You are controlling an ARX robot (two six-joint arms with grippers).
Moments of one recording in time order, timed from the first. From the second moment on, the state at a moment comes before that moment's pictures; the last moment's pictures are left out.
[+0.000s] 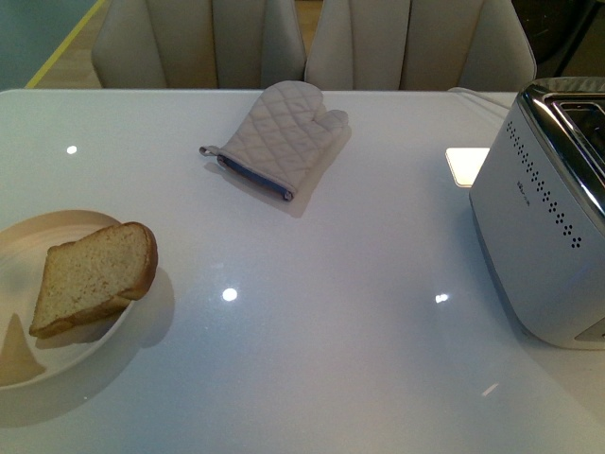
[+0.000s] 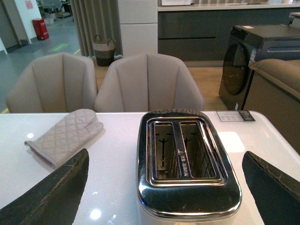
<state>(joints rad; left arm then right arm) 0.33 2.19 0.70 0.50 0.06 -0.48 0.00 0.00 0.02 0.00 0.00 0.00</state>
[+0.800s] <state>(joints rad) 0.16 2.30 0.72 0.51 0.01 -0.52 0.00 0.00 0.02 0.00 0.00 0.00</state>
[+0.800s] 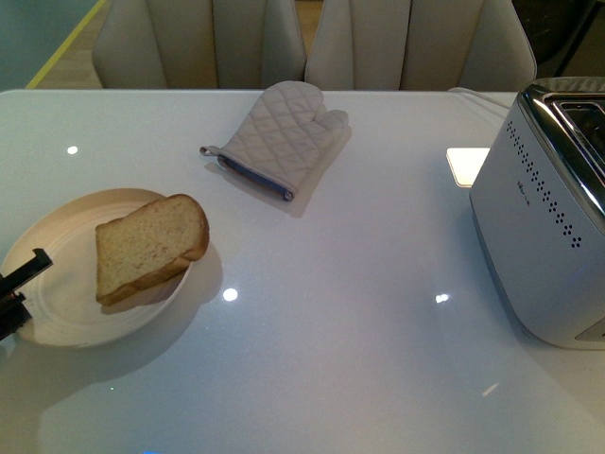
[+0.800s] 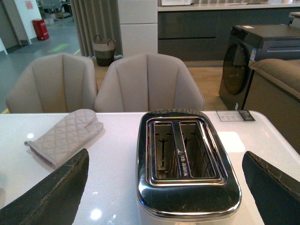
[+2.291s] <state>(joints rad) 0.00 1.16 0.22 0.93 0.00 -0.09 0.00 0.00 0.02 0.00 0.00 0.00</state>
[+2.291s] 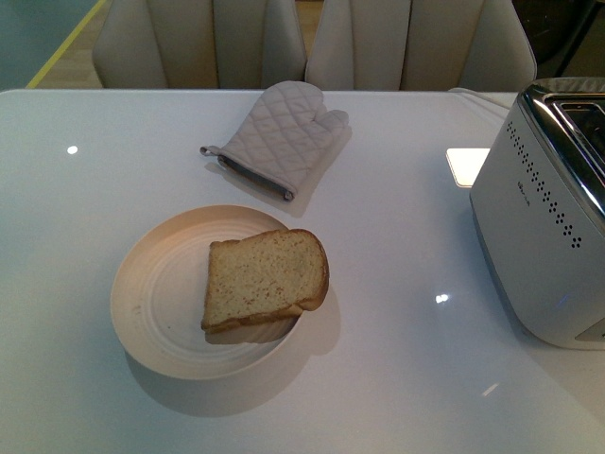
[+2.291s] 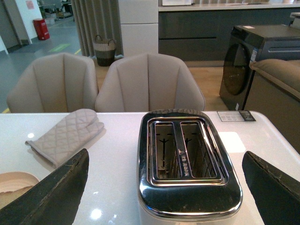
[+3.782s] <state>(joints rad) 0.00 0.25 0.01 0.25 0.00 -0.01 0.00 0.00 0.02 0.00 0.00 0.00</state>
